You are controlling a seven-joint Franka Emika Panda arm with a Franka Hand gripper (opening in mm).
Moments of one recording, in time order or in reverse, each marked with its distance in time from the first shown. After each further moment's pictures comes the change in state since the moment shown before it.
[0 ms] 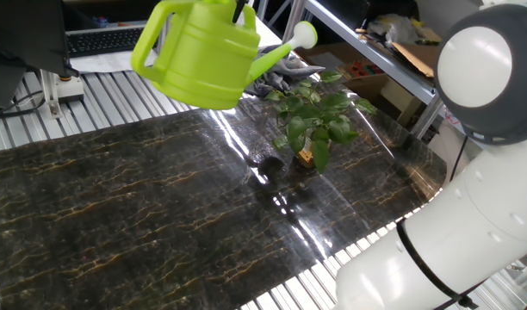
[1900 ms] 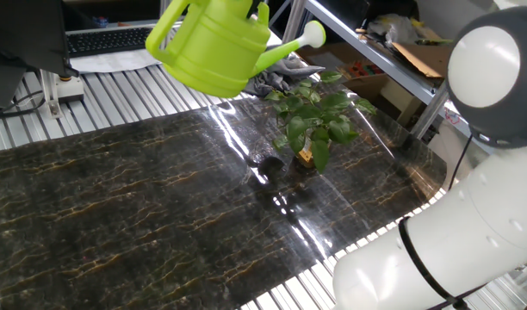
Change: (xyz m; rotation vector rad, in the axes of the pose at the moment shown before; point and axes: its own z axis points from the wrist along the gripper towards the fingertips) arm -0.041 0.003 -0.023 -0.173 0.035 -0.008
